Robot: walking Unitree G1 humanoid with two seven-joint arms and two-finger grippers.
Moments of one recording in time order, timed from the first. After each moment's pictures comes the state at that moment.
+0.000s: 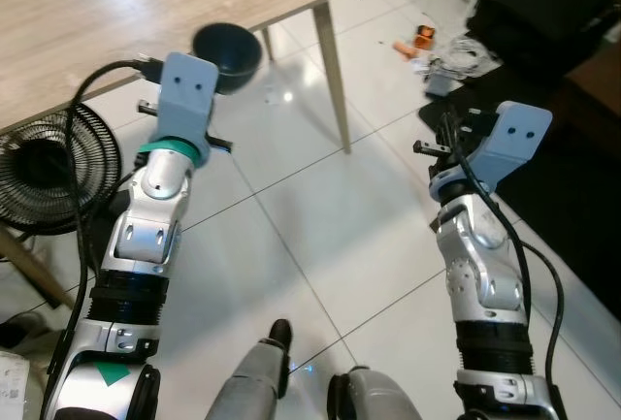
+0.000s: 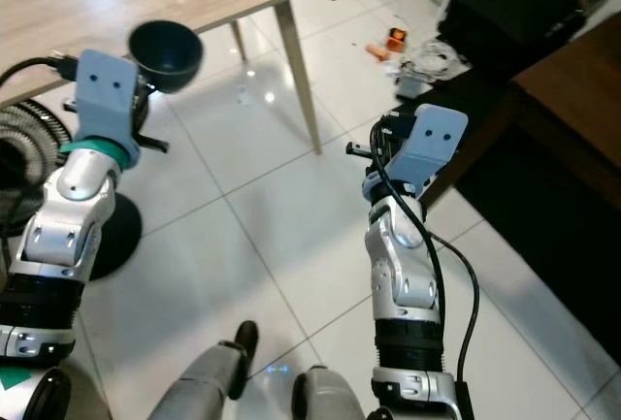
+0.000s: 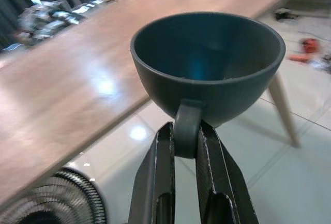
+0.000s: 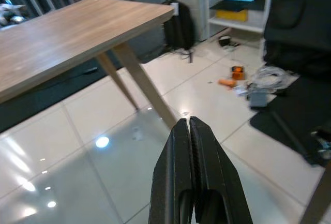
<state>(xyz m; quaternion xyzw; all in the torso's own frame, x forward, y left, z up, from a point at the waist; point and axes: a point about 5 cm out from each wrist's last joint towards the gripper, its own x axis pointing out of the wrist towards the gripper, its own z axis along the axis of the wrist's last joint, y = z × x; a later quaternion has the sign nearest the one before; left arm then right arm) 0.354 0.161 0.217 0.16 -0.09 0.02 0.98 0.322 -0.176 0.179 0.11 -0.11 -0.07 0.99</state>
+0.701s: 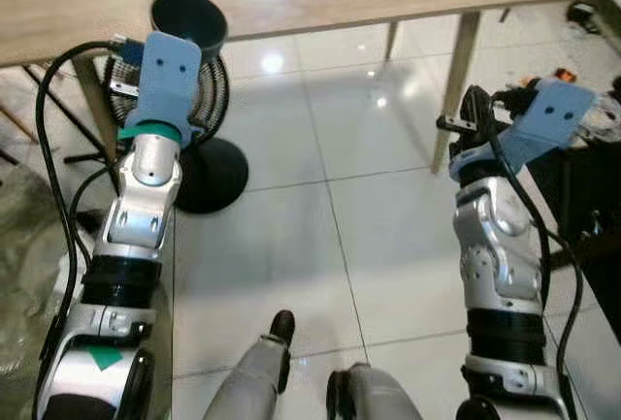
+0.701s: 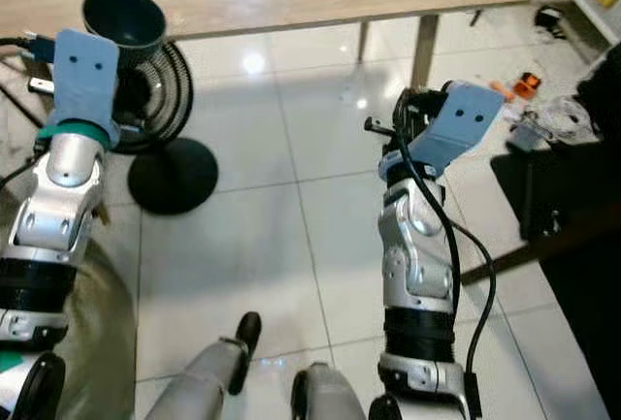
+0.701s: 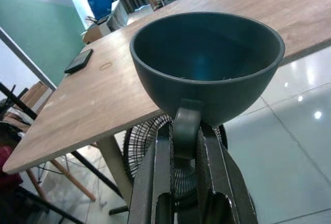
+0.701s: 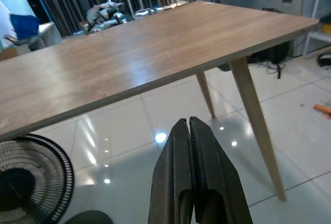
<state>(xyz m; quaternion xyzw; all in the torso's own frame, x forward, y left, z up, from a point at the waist) 0.358 0.168 0.226 0.19 -0.12 0.08 0.97 0.322 -0.184 0.203 0.12 -0.16 -0.07 0.98</state>
